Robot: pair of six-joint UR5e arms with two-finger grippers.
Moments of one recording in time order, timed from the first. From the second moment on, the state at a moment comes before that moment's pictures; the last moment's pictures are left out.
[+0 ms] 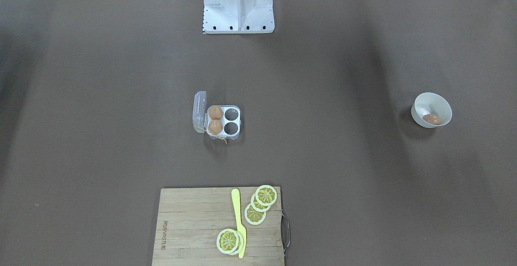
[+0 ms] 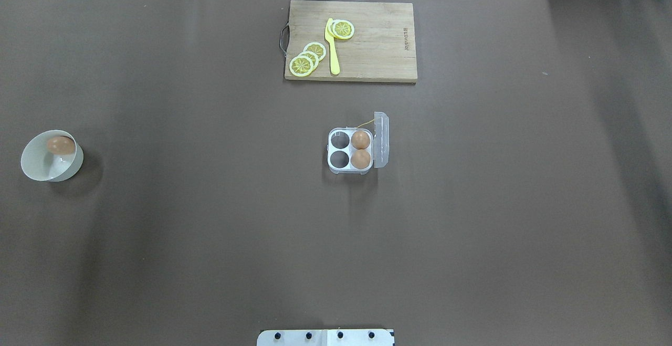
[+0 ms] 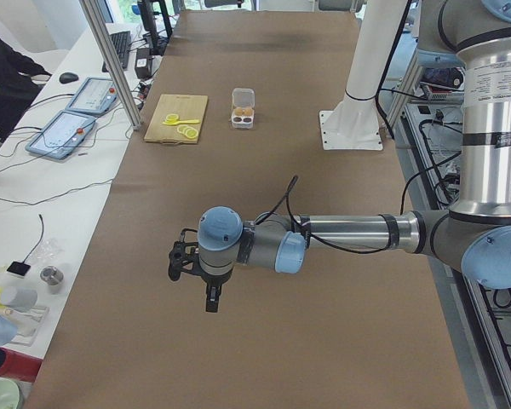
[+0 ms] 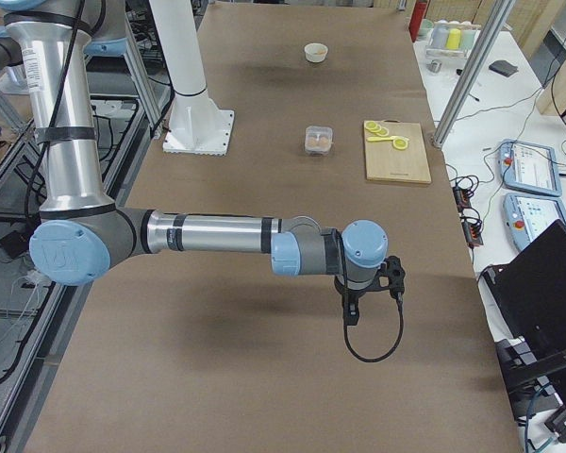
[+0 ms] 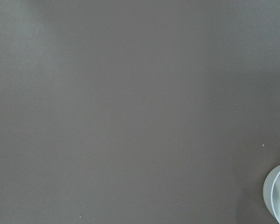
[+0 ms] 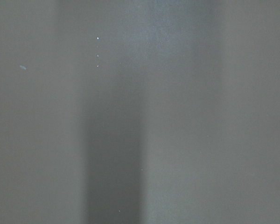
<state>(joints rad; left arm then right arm) -1.61 -1.50 -1.62 -1.79 -2.36 -0.10 1.58 -1.47 1.49 -1.51 2.43 0.03</state>
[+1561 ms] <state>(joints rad) -1.61 -1.50 -1.62 -1.79 -2.37 -0.10 1.58 -1.48 1.49 -1.50 2.44 0.04</state>
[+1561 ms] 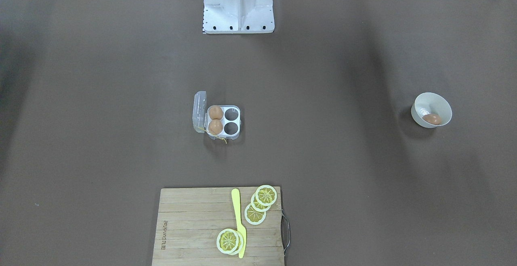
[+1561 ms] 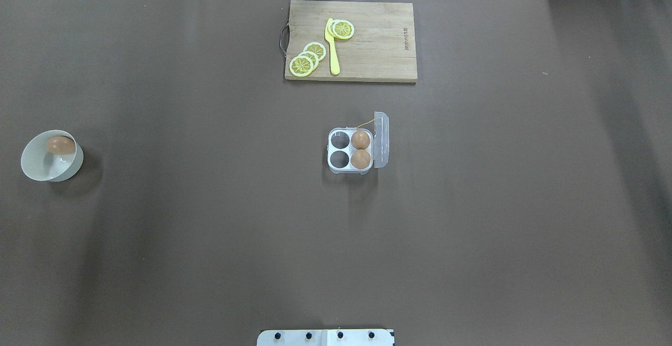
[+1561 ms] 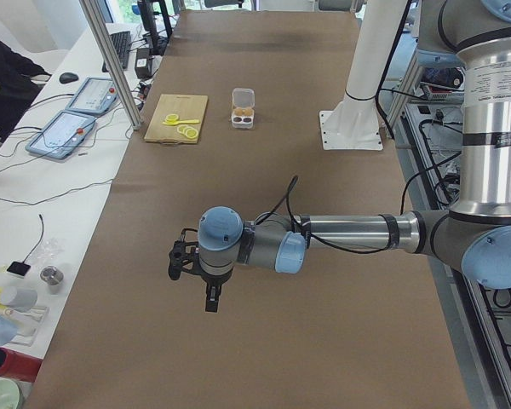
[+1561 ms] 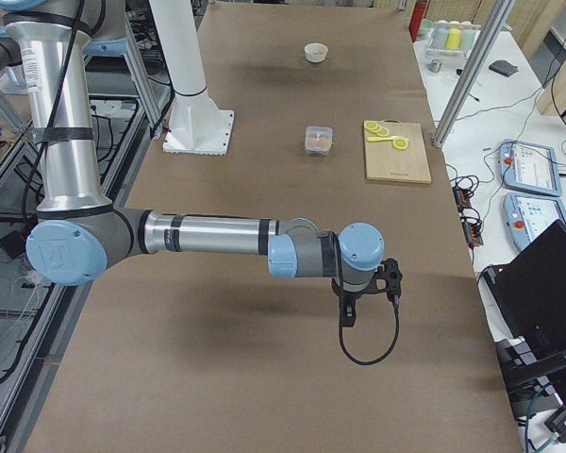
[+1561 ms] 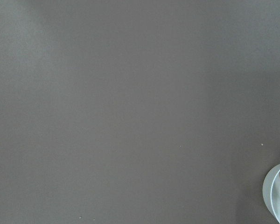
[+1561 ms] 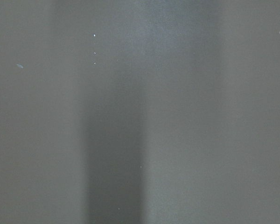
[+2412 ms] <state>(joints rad) -1.60 -1.51 -1.68 -1.80 -2.37 -0.11 1.58 -1.48 1.50 -1.50 2.44 0.04</state>
